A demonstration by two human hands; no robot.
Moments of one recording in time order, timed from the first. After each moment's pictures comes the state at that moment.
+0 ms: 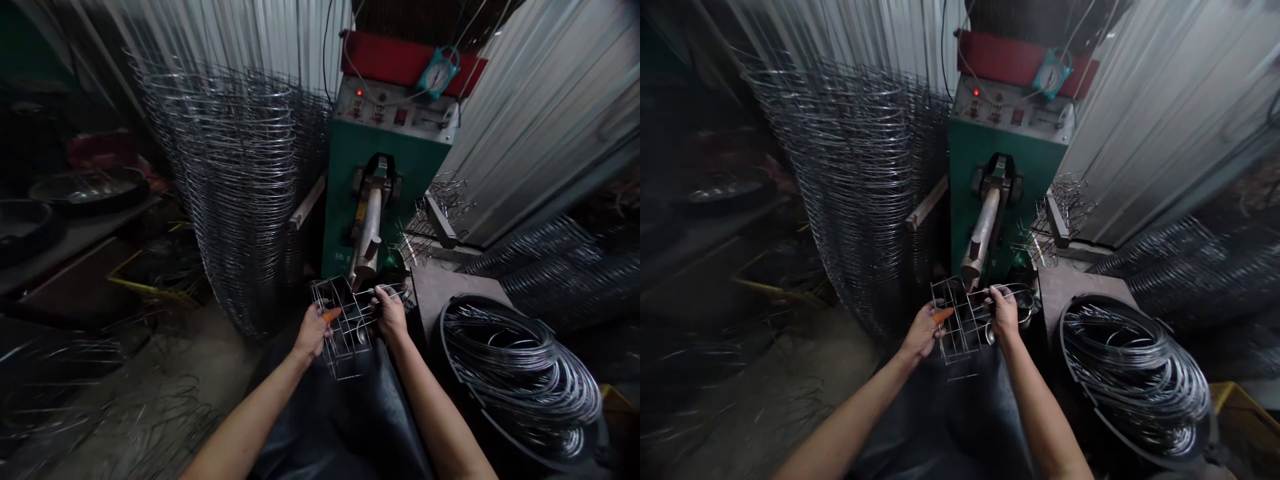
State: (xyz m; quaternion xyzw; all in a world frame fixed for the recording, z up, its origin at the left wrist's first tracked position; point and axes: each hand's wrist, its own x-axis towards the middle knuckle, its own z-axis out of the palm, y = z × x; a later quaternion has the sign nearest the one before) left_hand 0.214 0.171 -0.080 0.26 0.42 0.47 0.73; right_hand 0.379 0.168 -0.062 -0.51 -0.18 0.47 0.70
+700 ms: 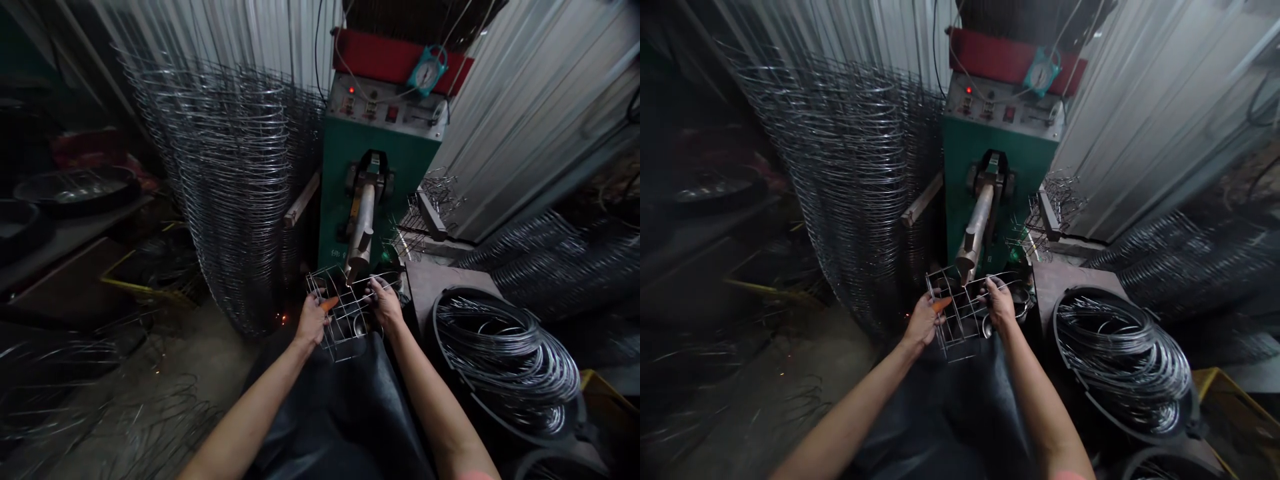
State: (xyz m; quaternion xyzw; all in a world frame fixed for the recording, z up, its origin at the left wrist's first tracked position) left_hand 0.222 0.172 -0.074 0.23 0.41 0.52 0.72; right_hand 0.389 0.169 -0.063 -0.50 -0.18 0.51 0.67
